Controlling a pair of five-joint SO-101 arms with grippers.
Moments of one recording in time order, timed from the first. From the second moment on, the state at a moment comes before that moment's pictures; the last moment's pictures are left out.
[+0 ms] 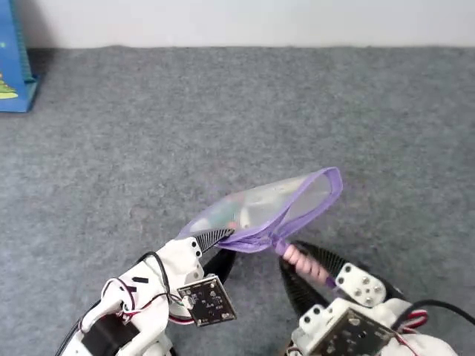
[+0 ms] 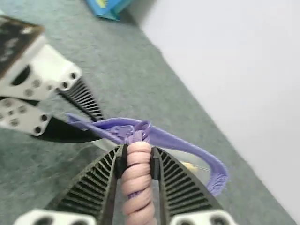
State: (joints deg) left arm 38.4 -103.7 80.2 63.4 -29.9; right arm -33.8 -86.9 21.7 93.3 30.1
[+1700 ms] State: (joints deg) left arm 46.4 -103.7 80.3 50.3 -18.8; right arm -31.9 -98.9 45.5 83.7 26.8
